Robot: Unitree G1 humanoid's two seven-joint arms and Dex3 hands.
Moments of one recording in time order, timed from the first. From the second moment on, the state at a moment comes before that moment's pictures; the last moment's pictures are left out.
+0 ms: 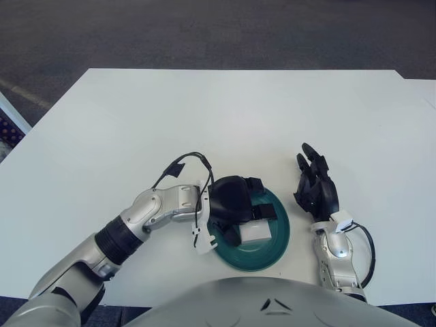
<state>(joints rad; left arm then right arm) -0.29 0.51 -0.66 -0.18 0.97 -0.72 -0.34 0.25 0.01 0.00 0.16 0.03 -0.48 0.06</state>
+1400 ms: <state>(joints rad) -0.33 0.50 -0.40 -0.30 0.68 -0.57 -0.46 0.26 -0.02 0.03 0.15 -0.03 -0.46 0.00</state>
